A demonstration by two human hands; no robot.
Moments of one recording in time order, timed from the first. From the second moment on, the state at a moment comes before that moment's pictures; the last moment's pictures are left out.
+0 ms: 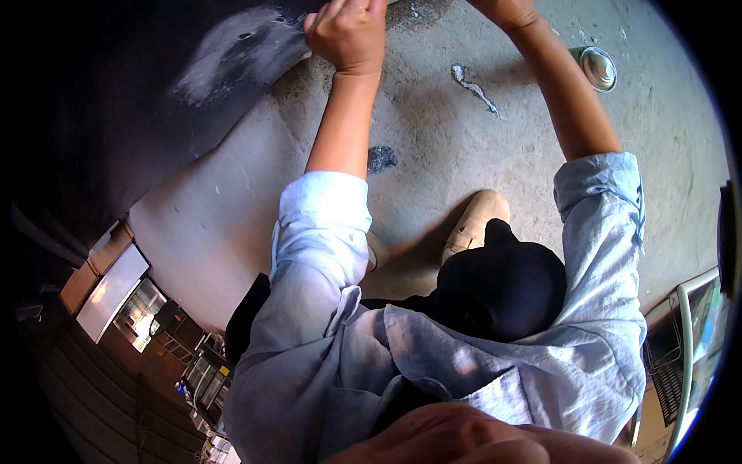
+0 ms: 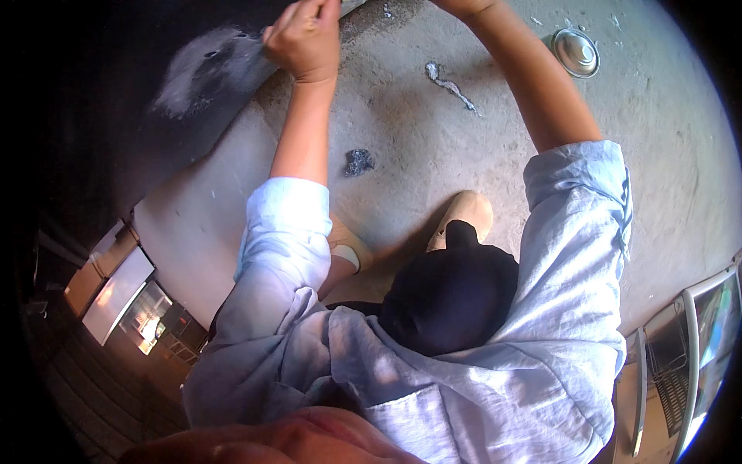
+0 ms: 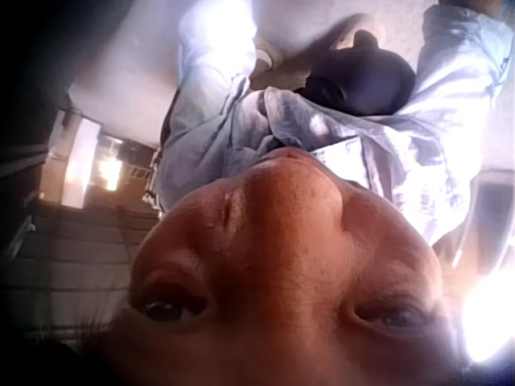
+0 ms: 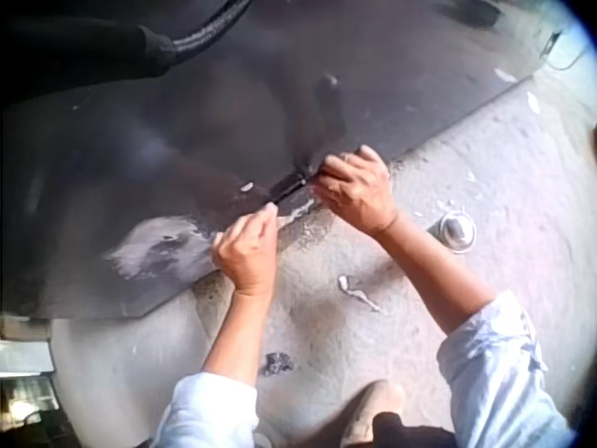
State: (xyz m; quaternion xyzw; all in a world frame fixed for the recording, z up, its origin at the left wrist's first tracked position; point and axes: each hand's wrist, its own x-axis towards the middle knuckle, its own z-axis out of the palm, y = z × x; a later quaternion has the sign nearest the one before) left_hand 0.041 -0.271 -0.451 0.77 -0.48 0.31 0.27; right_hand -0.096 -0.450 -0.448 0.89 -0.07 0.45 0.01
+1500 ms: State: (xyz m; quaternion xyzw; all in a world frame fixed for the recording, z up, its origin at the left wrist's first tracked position) left_hand 0.042 -0.247 -0.435 0.77 -0.55 0.26 0.16; right_hand -0.105 -0.430 -0.472 0.92 -0.14 0.36 -0.10
